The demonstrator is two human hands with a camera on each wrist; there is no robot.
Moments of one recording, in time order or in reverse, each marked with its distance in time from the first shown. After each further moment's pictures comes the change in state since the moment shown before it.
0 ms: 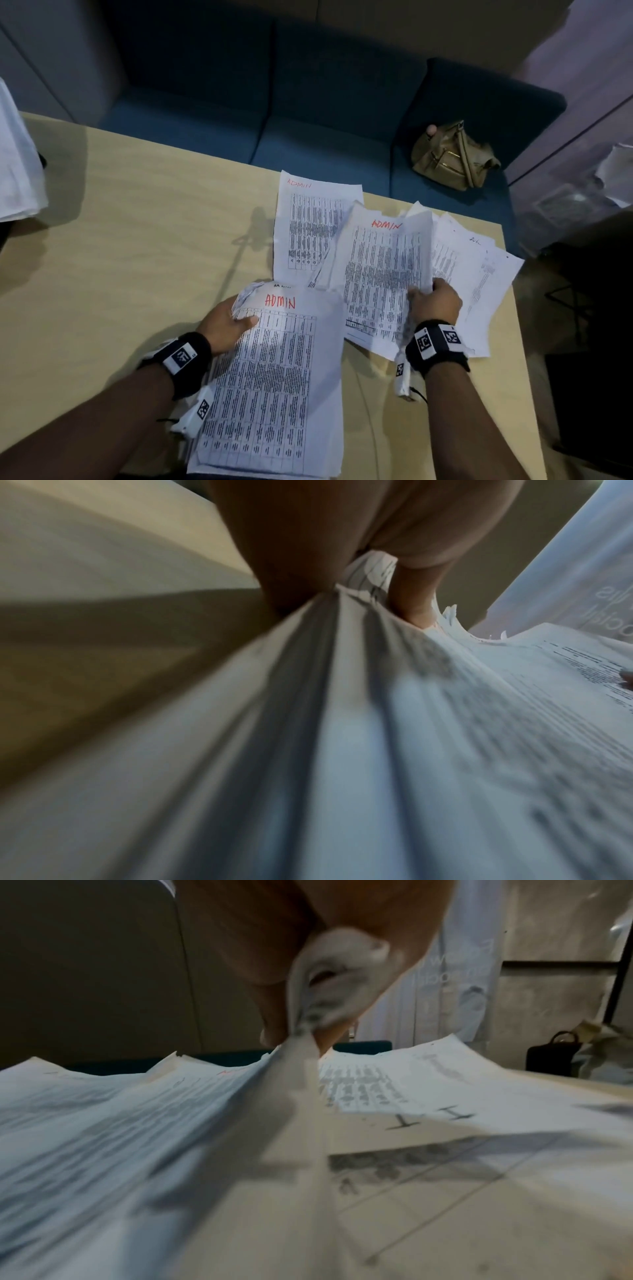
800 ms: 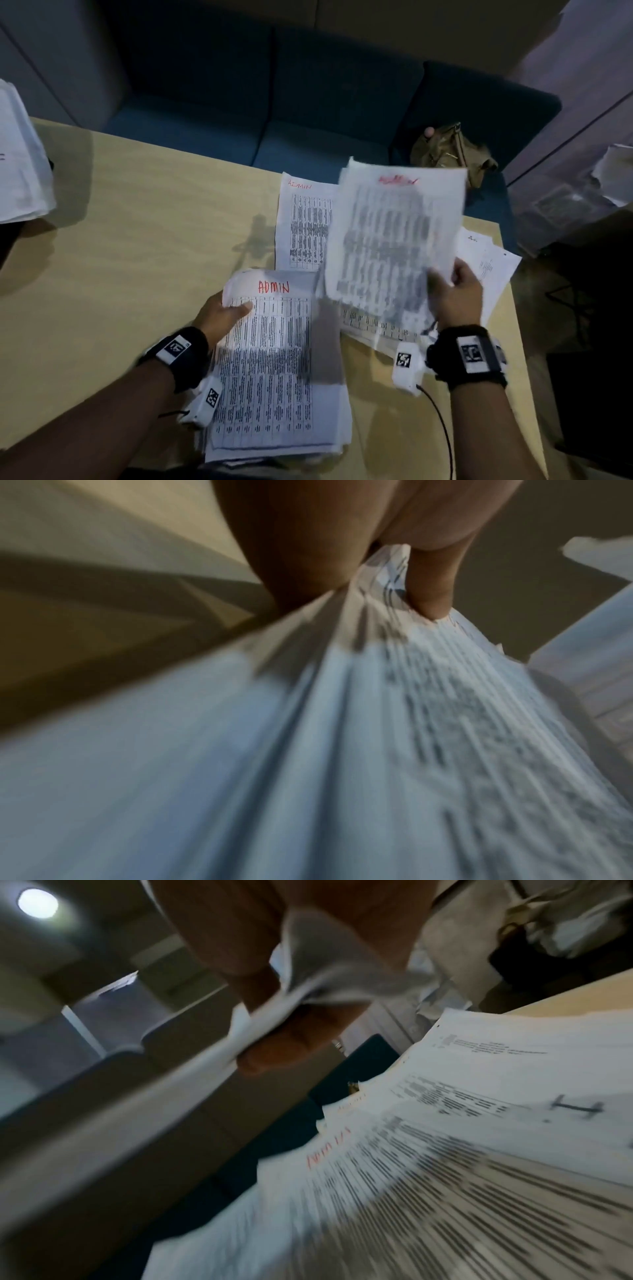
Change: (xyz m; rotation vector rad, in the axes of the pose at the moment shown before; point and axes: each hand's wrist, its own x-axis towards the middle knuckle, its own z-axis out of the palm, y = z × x) left_hand -0.007 0.003 -0.008 -0.236 0.138 -0.106; right_hand -0.023 -0.010 -0.041 0.501 0.036 -0.255
